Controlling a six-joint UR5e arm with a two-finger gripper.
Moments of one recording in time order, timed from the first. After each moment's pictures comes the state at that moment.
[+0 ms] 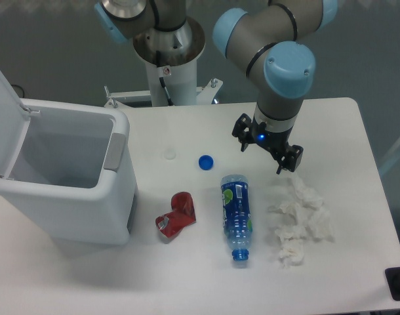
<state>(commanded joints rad) 2.62 -1.83 -1.59 -1.28 1.57 1.26</state>
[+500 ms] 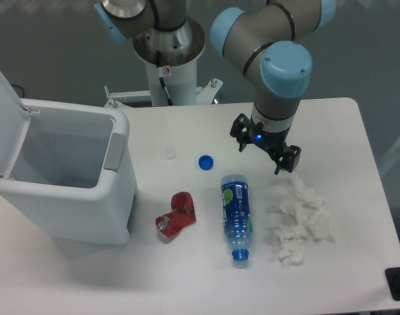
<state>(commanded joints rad) 2.58 -1.83 -1.55 -1.30 1.58 1.26</state>
